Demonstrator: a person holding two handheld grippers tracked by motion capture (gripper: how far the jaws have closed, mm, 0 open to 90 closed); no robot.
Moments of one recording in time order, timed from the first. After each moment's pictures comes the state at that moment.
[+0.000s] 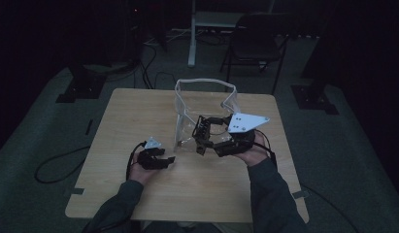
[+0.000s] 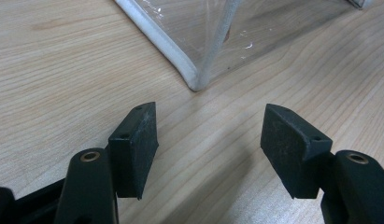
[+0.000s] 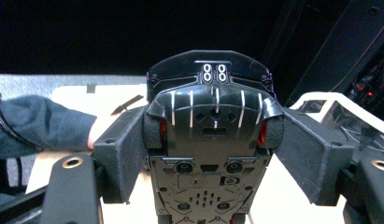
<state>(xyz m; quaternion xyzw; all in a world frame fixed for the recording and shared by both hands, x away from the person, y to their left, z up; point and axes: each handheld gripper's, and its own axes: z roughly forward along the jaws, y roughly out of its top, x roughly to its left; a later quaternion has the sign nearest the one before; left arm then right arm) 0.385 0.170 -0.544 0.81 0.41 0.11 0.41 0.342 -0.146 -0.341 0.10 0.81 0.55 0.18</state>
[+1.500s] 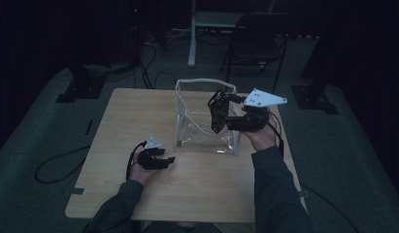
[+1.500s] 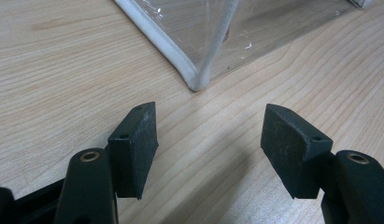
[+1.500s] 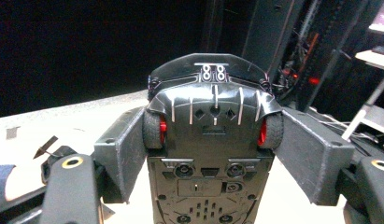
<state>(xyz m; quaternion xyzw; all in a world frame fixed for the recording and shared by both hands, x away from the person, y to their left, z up) 0.385 0.170 -0.544 0.81 0.41 0.11 0.40 0.376 -0.177 -0.313 0.22 0.76 0.56 0.24</state>
